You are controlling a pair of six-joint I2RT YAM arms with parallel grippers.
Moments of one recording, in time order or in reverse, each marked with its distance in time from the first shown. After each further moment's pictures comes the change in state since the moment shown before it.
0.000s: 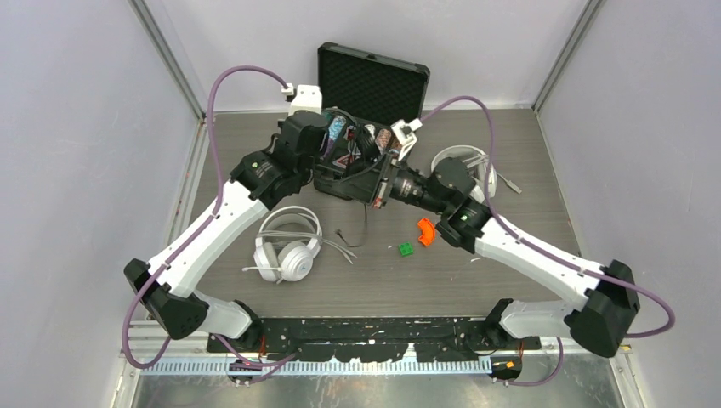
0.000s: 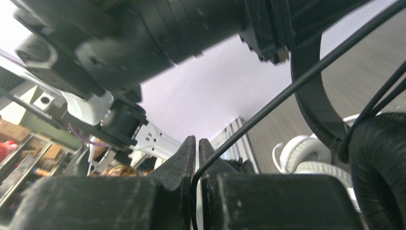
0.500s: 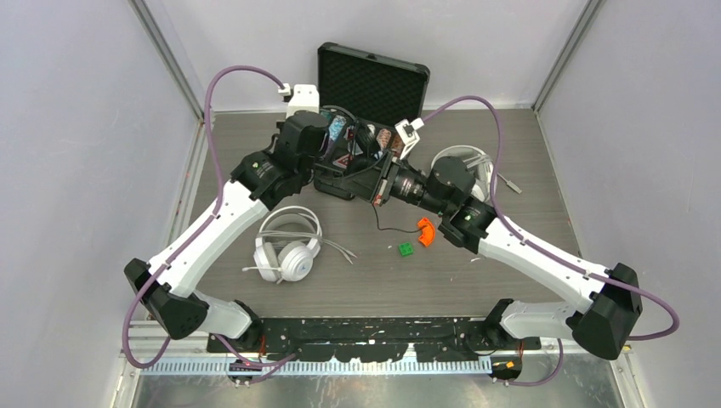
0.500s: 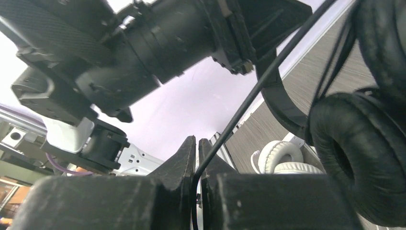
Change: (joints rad) left arm -0.002 0.000 -0.024 0.024 -0.023 -0.008; right arm -0.001 -0.063 0.013 -0.140 0.137 -0.026
